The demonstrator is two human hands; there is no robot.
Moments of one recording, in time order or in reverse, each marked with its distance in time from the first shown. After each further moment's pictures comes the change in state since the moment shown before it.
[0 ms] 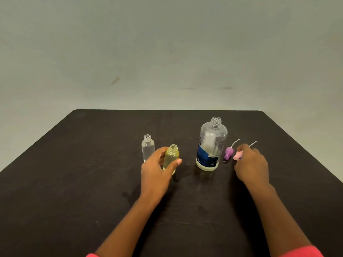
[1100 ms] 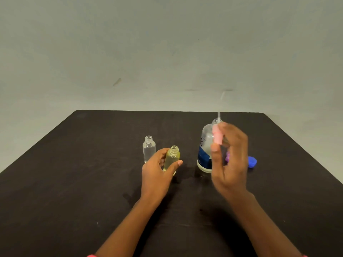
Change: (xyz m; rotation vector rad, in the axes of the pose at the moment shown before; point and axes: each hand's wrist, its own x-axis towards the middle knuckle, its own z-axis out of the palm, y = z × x) left_hand 0.001 -0.002 0.001 0.007 0.017 -0.002; right_hand -0.047 -0.066 -0.011 0.818 0.593 -0.830
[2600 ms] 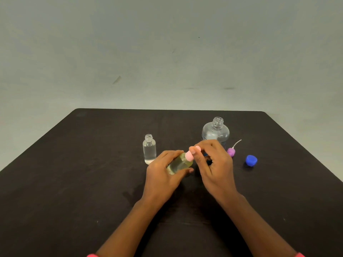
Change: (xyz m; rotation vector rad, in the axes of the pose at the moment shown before) left_hand -0.006 0.000 0.000 0.080 -0.072 0.322; right_hand -0.017 0.000 0.015 0.019 -0.242 0.312
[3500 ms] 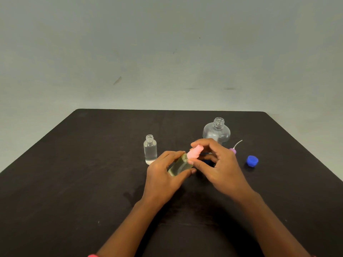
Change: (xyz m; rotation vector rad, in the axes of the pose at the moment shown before) left_hand 0.001 0.001 -0.003 0.009 -0.019 0.073; right_hand 0.011 -0.011 -0.025 0.272 -0.346 0.208
